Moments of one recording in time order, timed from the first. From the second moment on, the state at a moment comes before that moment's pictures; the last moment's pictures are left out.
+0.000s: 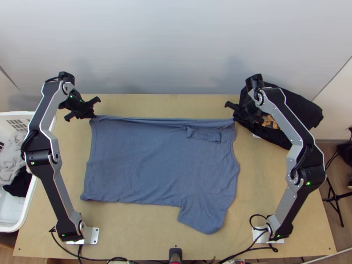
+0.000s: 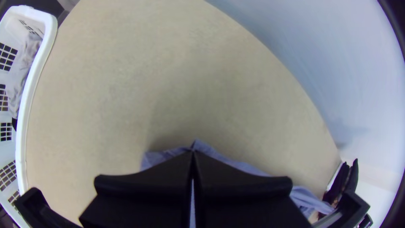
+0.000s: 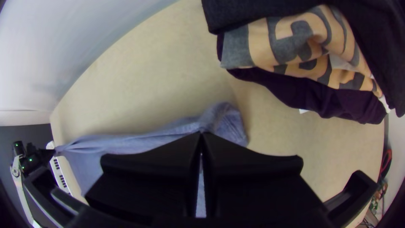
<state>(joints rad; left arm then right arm) 0.19 2.22 2.09 -1.14 0.20 -0.38 0.17 1.96 1.76 -0.98 -0.11 0.57</state>
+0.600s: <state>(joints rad) 0.21 2.10 2.00 -1.25 0.31 -0.30 0.20 1.87 1.63 -1.06 -0.11 0.59</state>
